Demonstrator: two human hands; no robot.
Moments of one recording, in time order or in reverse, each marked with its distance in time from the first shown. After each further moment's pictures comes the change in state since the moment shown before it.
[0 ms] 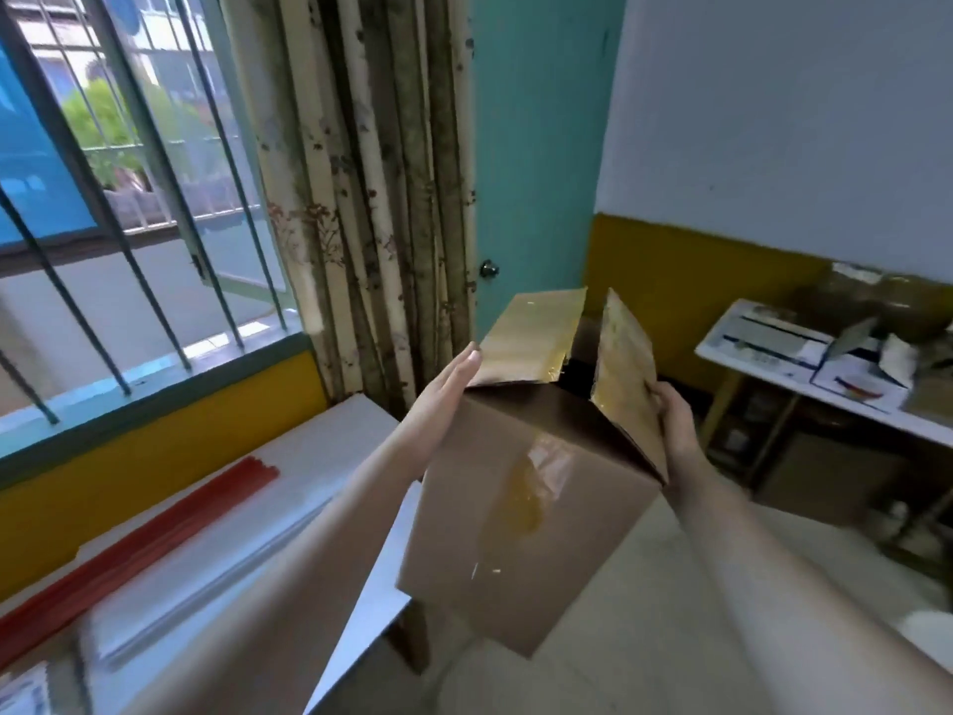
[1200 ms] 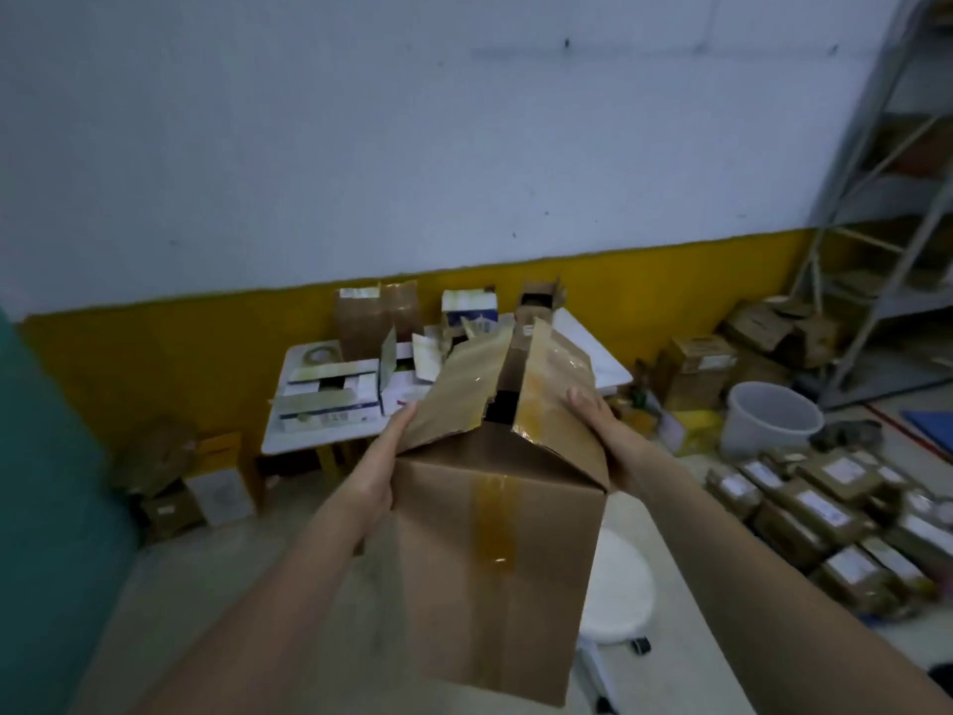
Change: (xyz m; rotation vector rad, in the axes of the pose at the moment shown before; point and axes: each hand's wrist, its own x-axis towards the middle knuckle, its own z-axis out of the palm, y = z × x) left_hand 0.353 0.015 0.637 -0.075 -0.786 -0.291; right_hand 0.052 -0.277 -0.520 -0.113 0.697 -0.141
